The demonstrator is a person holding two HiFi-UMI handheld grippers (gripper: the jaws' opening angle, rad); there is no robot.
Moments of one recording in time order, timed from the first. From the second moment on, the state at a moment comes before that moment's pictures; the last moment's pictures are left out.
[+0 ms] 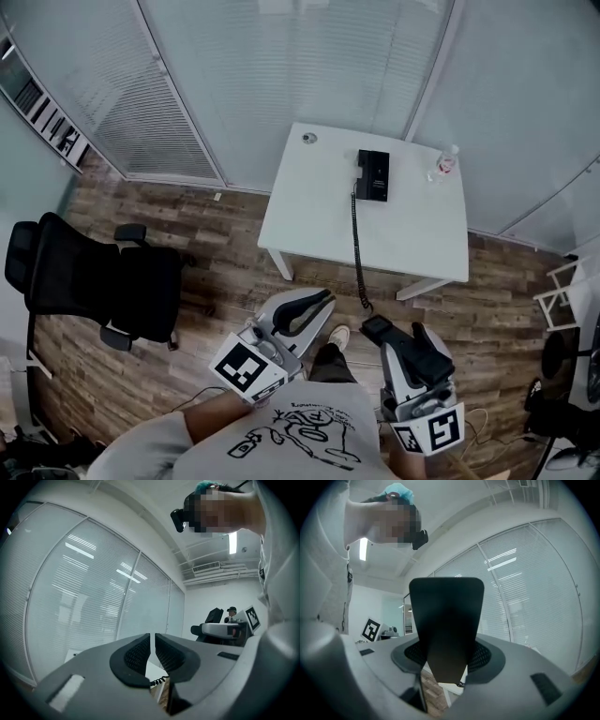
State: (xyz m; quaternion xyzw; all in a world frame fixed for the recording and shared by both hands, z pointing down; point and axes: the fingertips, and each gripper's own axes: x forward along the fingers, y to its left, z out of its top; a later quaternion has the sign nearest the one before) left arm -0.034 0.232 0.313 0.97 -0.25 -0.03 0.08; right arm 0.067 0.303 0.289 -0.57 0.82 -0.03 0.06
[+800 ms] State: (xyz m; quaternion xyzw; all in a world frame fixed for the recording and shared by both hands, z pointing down) left arm 0.098 0.136 0.314 0.96 -0.28 0.00 0.08; right arm 0.191 0.204 0.296 -0.52 0.85 -0.05 0.07
